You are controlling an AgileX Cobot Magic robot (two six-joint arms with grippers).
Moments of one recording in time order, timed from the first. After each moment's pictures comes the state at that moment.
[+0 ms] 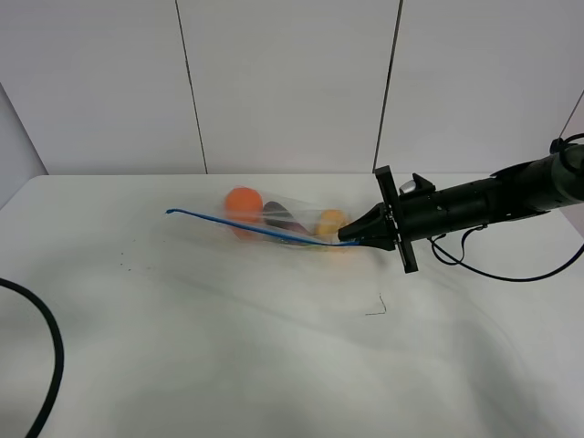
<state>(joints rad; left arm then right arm) -0.06 0.55 -0.50 0.02 1.06 0.02 0.04 2.08 -1.13 1.40 1.19 -0.67</state>
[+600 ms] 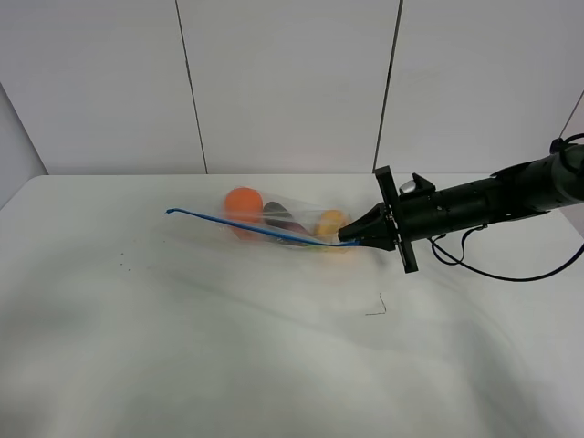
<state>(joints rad) -0.02 0.26 -0.50 0.03 1.06 0.02 0.04 2.08 -1.13 1.40 1.19 -0.68</state>
